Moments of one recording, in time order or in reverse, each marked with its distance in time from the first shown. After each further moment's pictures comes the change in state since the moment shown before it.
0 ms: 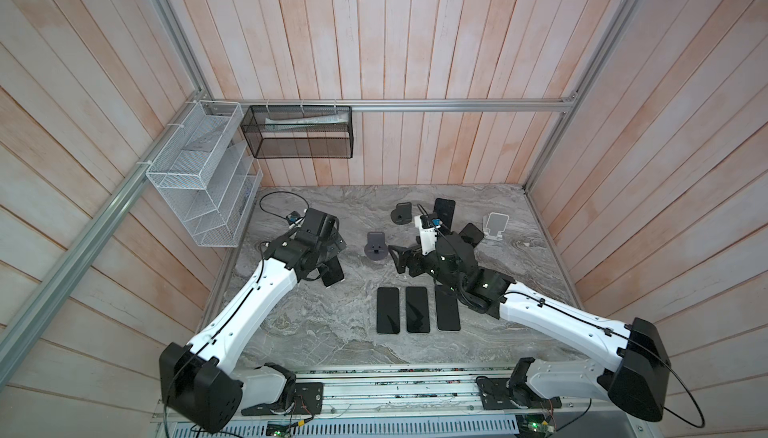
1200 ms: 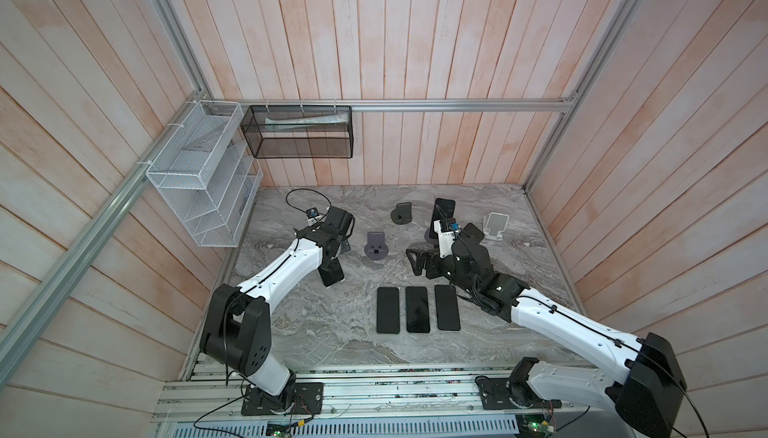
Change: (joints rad) left arm 0.026 0.233 -0.043 0.189 -0.139 0.205; right arm -0.098 -0.053 -0.099 -0.024 -0.085 0.064
